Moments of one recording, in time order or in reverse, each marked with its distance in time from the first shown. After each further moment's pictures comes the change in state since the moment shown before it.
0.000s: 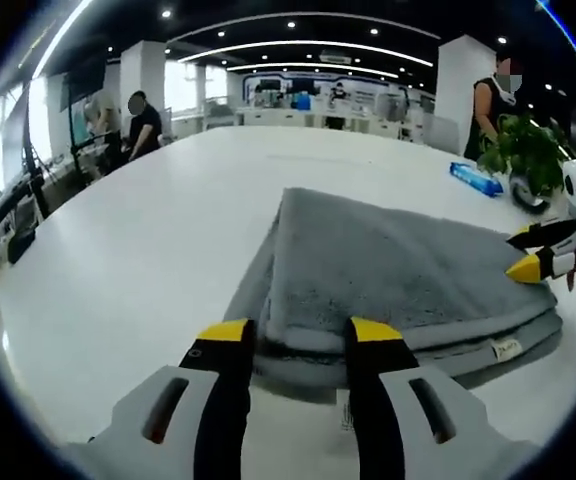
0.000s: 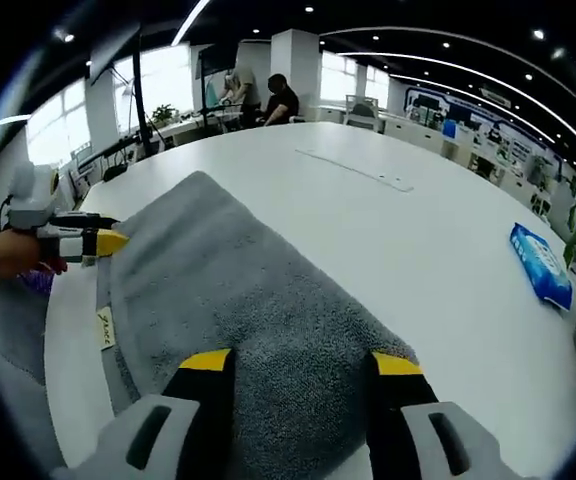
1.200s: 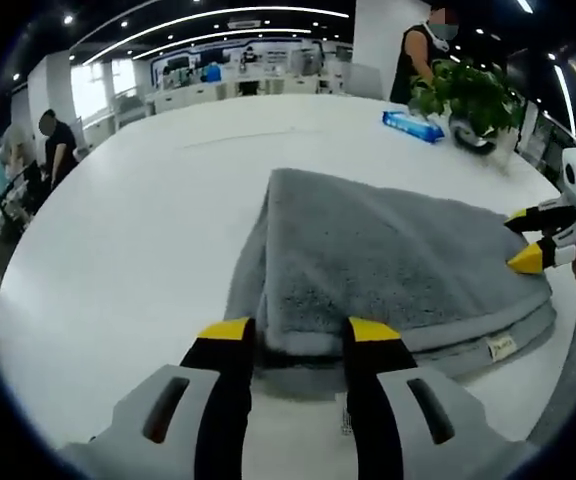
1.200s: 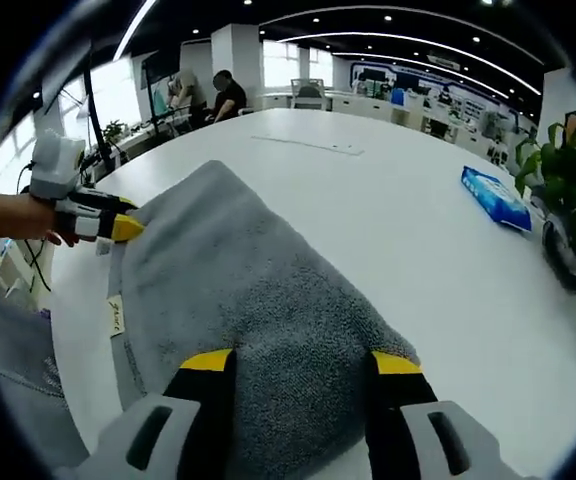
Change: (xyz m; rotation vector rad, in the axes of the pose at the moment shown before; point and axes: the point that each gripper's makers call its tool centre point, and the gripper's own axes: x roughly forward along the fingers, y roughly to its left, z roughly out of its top) left arm 0.036 -0.040 0.019 0.248 0.169 -0.305; right arm -0.047 0.015 -0.051 0.208 0.051 -0.155
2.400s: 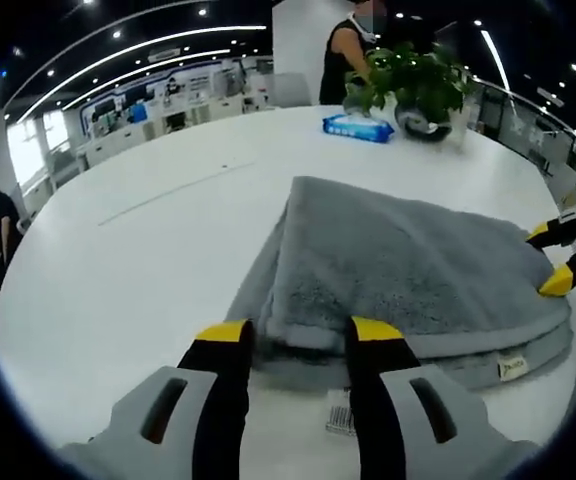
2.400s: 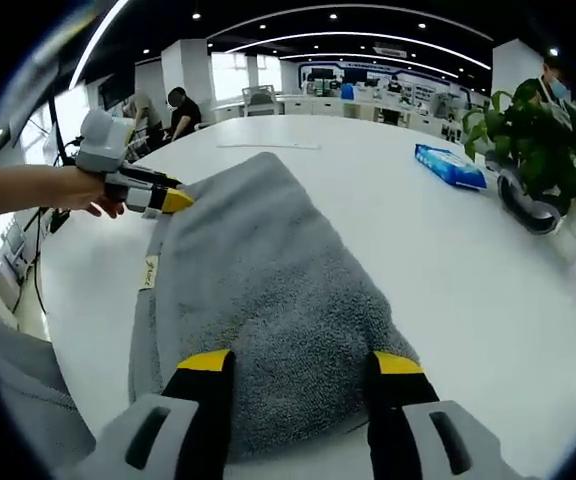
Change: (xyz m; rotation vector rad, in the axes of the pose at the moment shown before) left arm 0.074 -0.021 0.067 0.232 -0.065 -0.215; right arm -0.027 0.016 -0.027 0.149 -0.028 -0.116
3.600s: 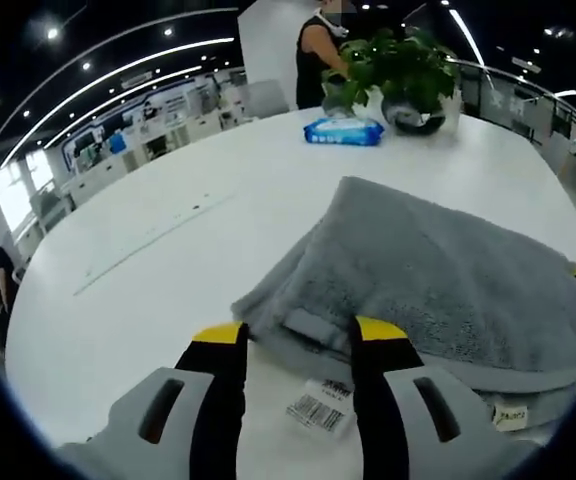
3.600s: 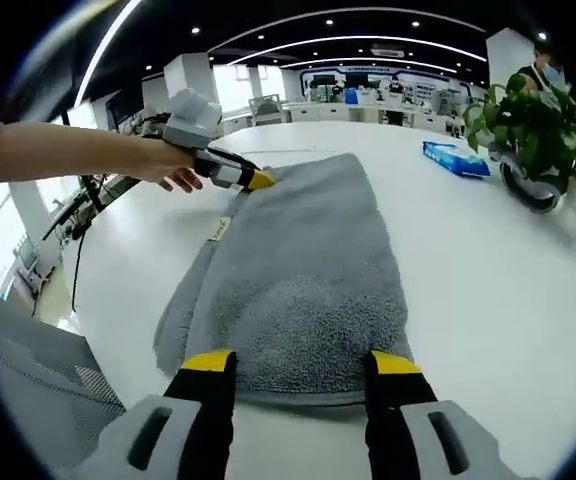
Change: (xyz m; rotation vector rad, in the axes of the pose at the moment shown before) left arm 0.047 -0.016 0.050 0.152 -0.022 -0.026; right arm -0.027 0.042 -0.024 0.054 -0.043 0.073
